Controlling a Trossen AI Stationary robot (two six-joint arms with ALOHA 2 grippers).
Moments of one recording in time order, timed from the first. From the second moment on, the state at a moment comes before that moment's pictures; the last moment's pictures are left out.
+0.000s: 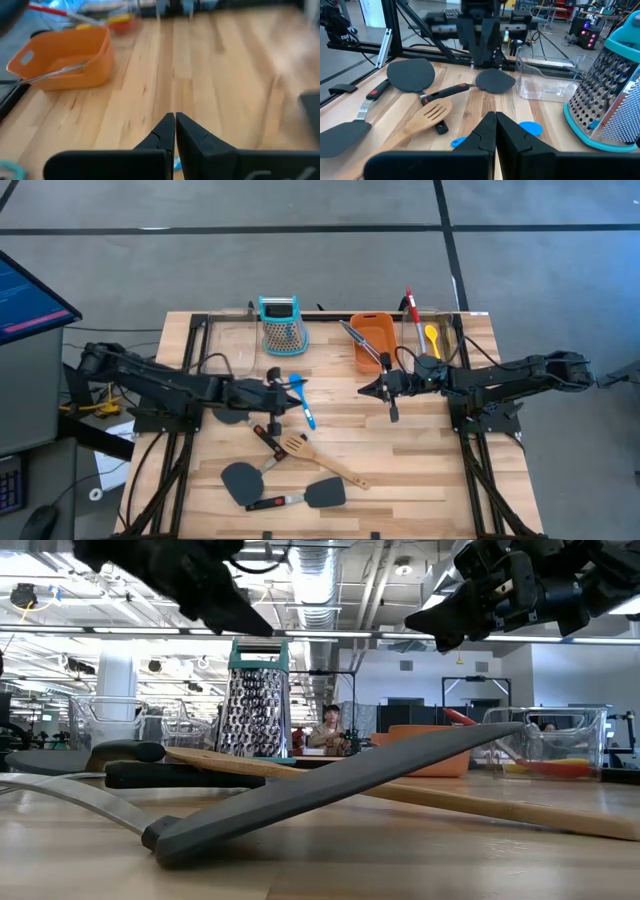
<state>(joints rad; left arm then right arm) -0.16 1.25 0.67 0.07 -0.28 0.01 -0.09 1.12 0.39 0.55 -0.16 -0.13</state>
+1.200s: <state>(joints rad) -0.16 1.28 0.78 0.01 -0.15 0.02 -0.09 1.12 0.39 0.53 -0.16 -0.13</state>
